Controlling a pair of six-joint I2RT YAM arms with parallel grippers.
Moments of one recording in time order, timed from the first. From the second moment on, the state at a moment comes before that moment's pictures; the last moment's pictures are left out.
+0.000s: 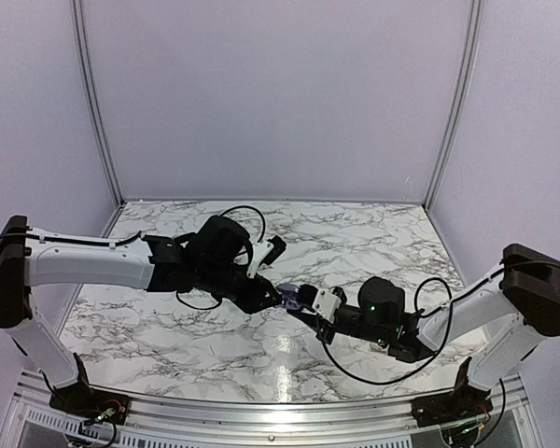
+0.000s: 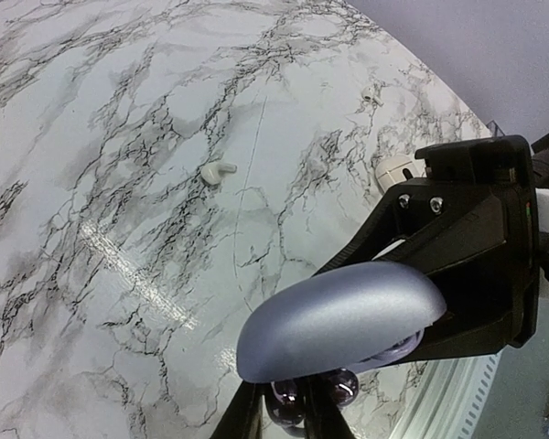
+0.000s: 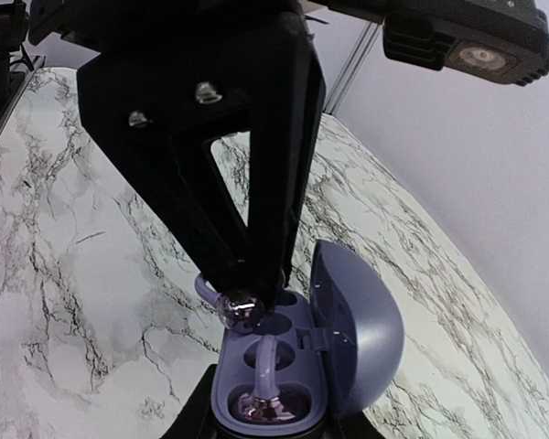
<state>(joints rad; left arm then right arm) -1.01 1.64 1.12 -0.22 0.20 -0.30 1.03 1.55 0.43 0.92 -0.04 -0.39</state>
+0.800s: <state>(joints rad) -1.00 1.67 1.17 -0.27 0.16 -0.42 1.03 1.65 0.42 1.07 -0.01 -0.34</state>
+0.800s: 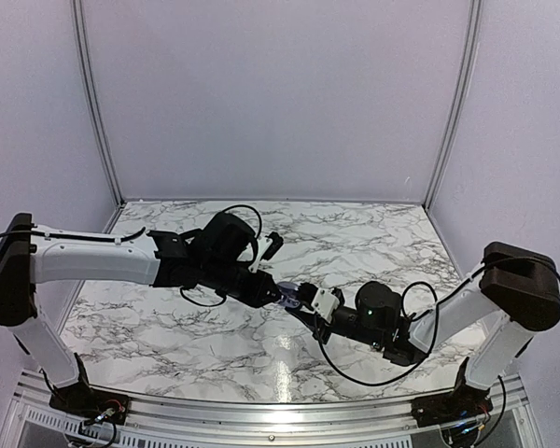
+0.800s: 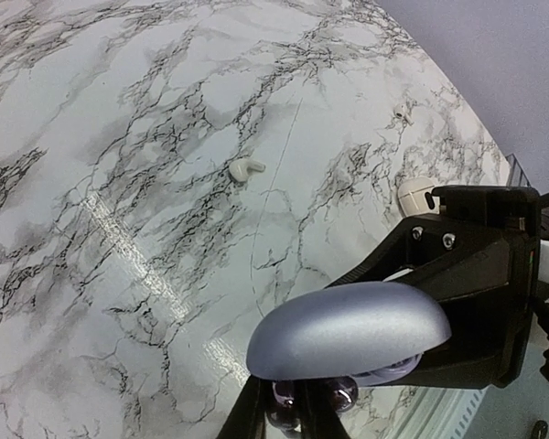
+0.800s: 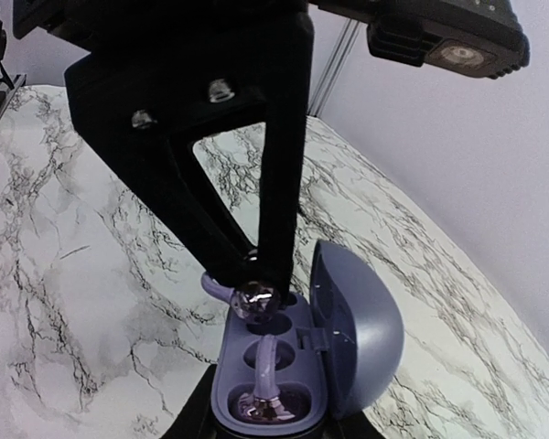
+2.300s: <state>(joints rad) -1.01 1.71 1.23 -0.30 0.15 -0.47 1.03 1.71 0.40 1.20 0.03 -0.27</state>
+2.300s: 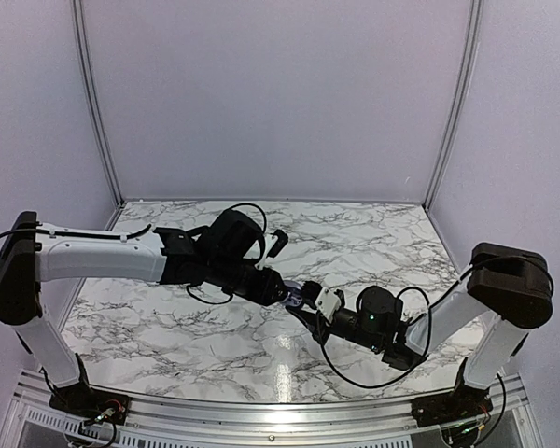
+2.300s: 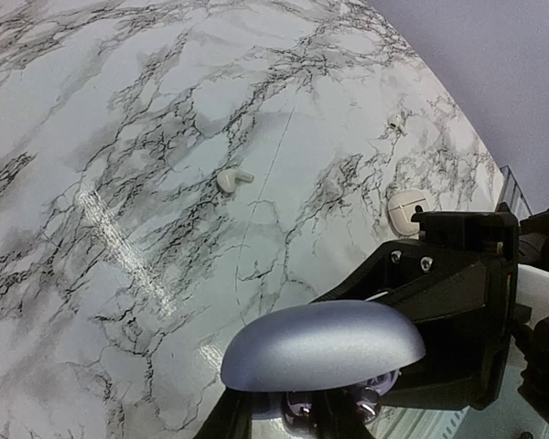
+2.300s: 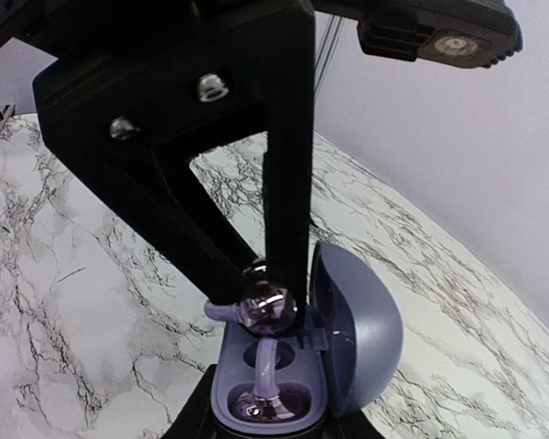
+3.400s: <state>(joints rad) -1.02 1.71 1.25 -0.36 0.07 -0.47 1.03 1.73 0.38 1.28 0.00 -0.23</state>
